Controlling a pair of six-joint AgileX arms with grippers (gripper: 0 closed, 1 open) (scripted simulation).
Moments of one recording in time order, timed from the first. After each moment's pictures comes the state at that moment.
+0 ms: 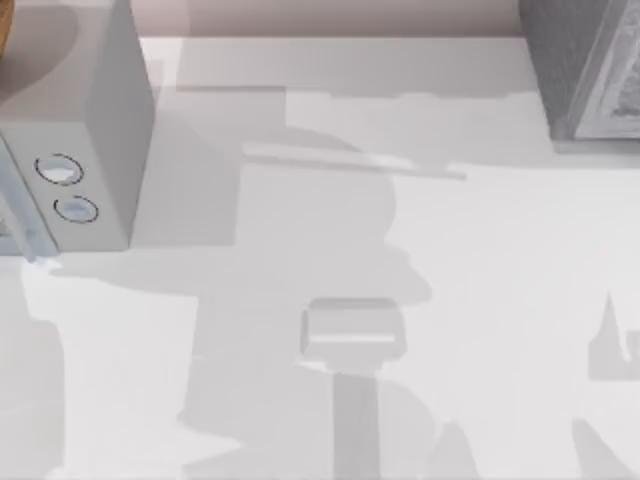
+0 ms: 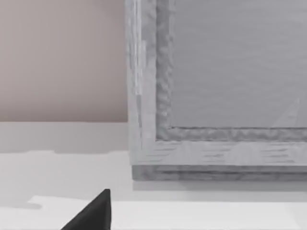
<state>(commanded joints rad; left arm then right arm) 0.28 1.49 0.99 0.49 0.31 0.02 0.00 0.00 0.00 0.00 0.00 0.00</state>
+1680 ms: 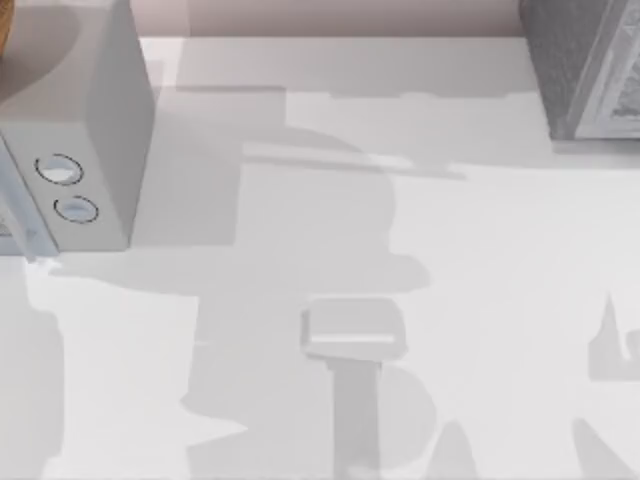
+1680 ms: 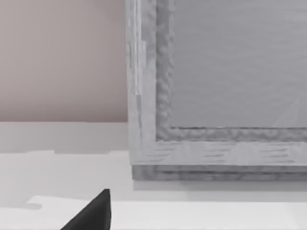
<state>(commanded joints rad) 0.27 1.53 1.02 0.50 0.30 0.02 0.00 0.00 0.00 0.00 0.00 0.00</state>
